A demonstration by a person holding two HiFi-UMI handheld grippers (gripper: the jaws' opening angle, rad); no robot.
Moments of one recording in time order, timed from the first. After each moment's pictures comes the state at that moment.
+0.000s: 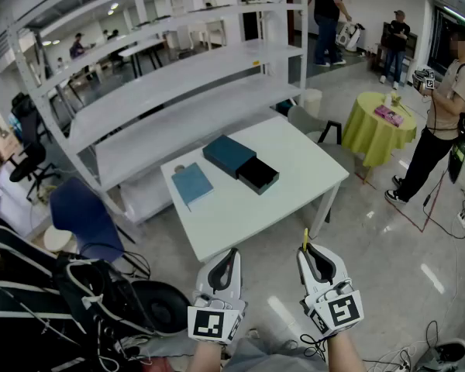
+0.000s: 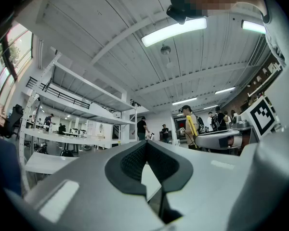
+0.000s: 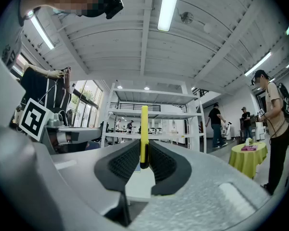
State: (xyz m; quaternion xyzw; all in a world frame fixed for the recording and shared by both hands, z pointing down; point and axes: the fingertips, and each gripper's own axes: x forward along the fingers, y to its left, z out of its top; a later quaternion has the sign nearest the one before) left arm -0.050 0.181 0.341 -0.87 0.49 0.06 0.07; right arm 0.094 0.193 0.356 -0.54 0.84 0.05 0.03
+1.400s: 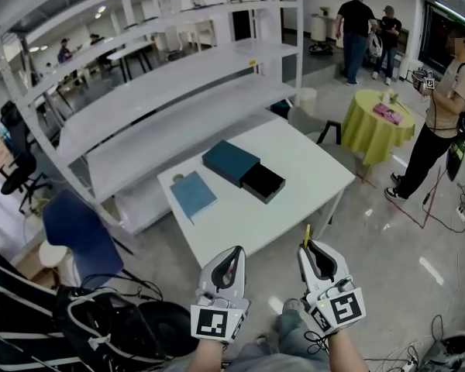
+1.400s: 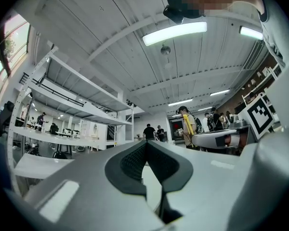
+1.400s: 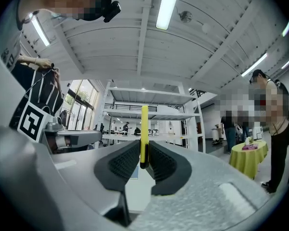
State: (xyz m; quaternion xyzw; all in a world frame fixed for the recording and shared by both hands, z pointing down) left arm -0.075 0.108 0.351 -0.88 0.46 0.07 0.08; right arm 0.060 0.125 0.362 -0.56 0.83 0.05 0.05
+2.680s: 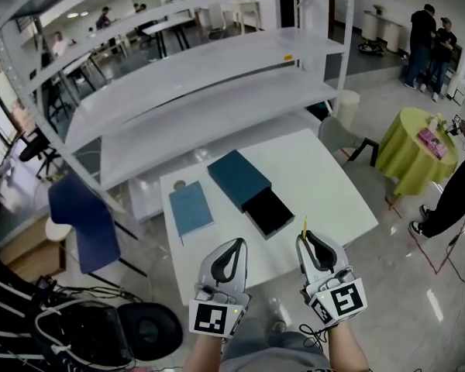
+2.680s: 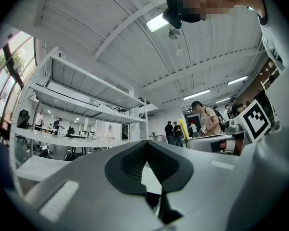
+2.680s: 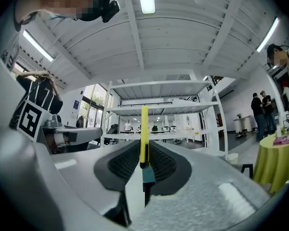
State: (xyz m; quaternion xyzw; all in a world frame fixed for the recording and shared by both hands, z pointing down) left arm 0.001 -0.056 0.342 -0.83 0.54 0.06 0.08; right arm 0.127 -0.077 0.366 -0.45 0.89 0.02 0.05
